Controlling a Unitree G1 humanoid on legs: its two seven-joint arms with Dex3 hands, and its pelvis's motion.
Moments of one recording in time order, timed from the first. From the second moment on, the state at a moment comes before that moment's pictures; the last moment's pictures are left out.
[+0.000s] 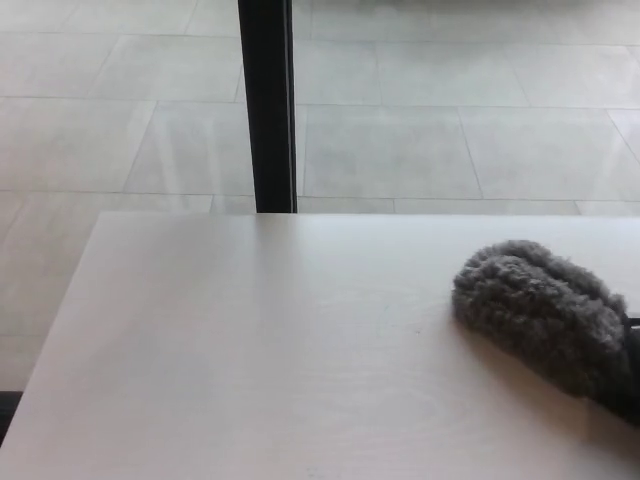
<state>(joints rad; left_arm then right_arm) 0.10 0.72 0.27 1.31 -0.05 -0.09 -0.29 -0.64 -0.46 0.64 1.15 -0.75 0.19 -0.66</state>
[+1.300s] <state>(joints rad) 0.08 0.72 0.27 1.32 -0.05 -0.11 -0.30 -0.46 -0.43 0.89 0.58 -0.88 -0.09 -0.65</state>
